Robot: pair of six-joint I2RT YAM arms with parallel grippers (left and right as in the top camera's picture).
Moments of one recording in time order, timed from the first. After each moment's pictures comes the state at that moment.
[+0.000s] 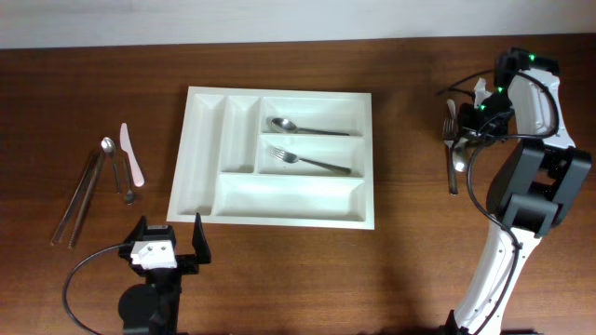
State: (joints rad) left arm 0.04 0.01 0.07 -0.20 0.00 0.01; right arm -0.29 2.43 2.14 -1.30 -0.18 0.04
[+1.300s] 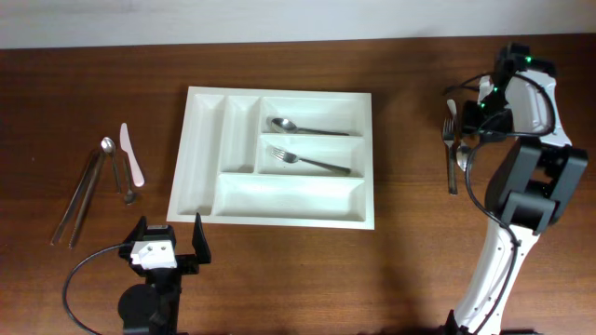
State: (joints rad) left arm 0.04 0.01 0.07 -0.20 0.00 0.01; right arm -0.29 2.46 2.14 -1.17 -0.04 0.04
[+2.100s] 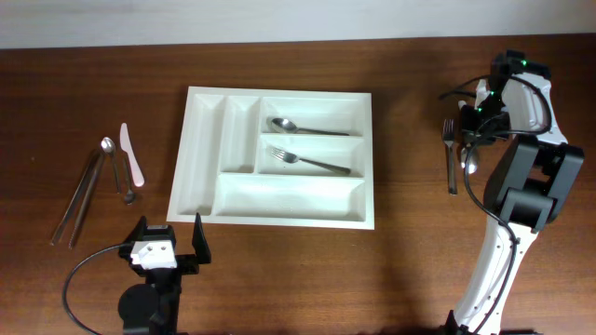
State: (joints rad) left arm 0.04 0.01 0.07 -0.20 0.00 0.01; right arm -0.29 2.49 2.14 -1.18 -0.04 0.04
